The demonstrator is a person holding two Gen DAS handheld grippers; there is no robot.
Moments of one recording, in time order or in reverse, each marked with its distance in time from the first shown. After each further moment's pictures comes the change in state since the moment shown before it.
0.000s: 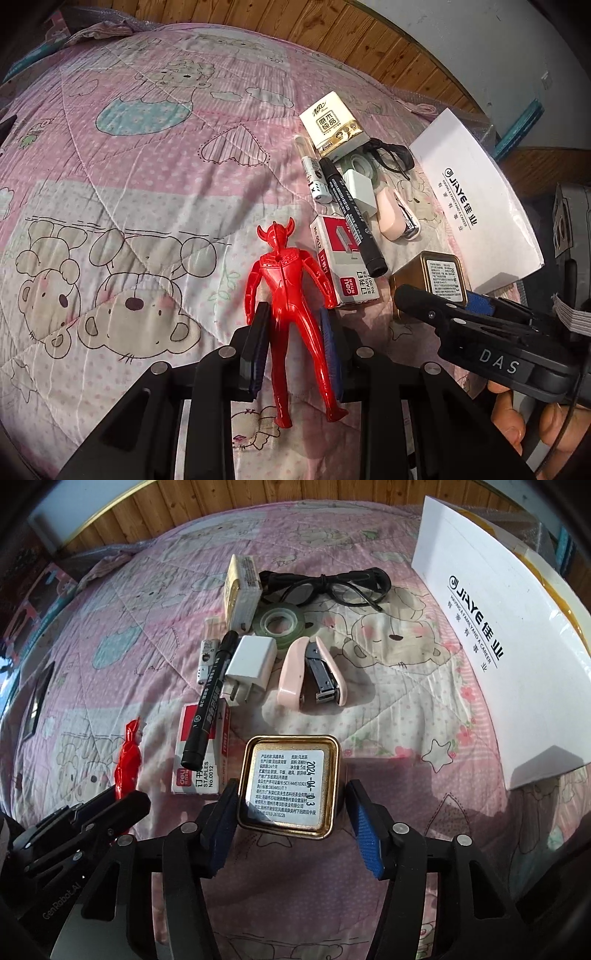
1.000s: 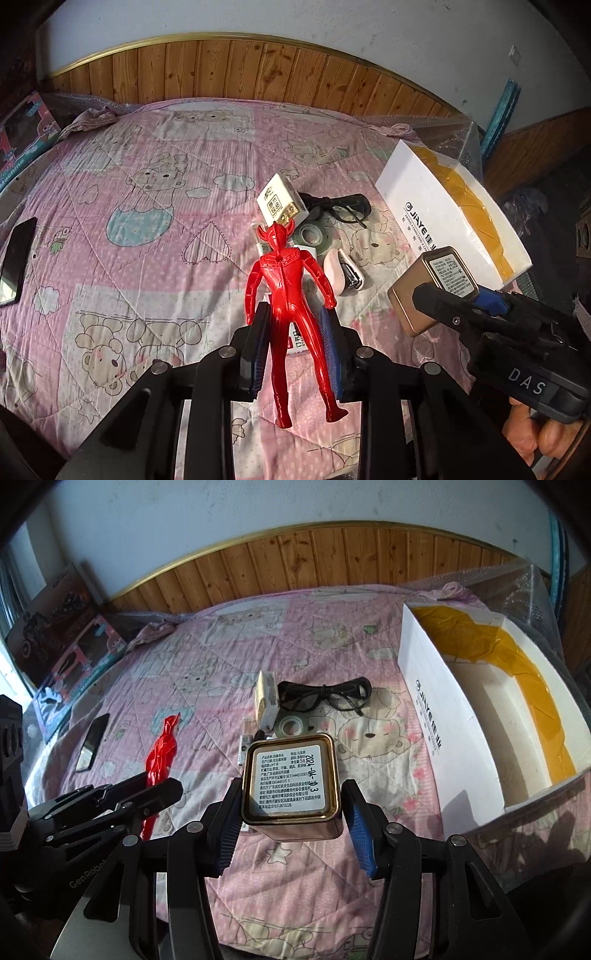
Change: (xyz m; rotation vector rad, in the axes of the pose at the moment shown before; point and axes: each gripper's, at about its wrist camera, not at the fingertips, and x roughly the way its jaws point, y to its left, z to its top) left arm -0.063 -0.087 0.041 0.169 -0.121 0.102; right arm -0.124 -0.026 0.019 -0.035 -0.262 0.108
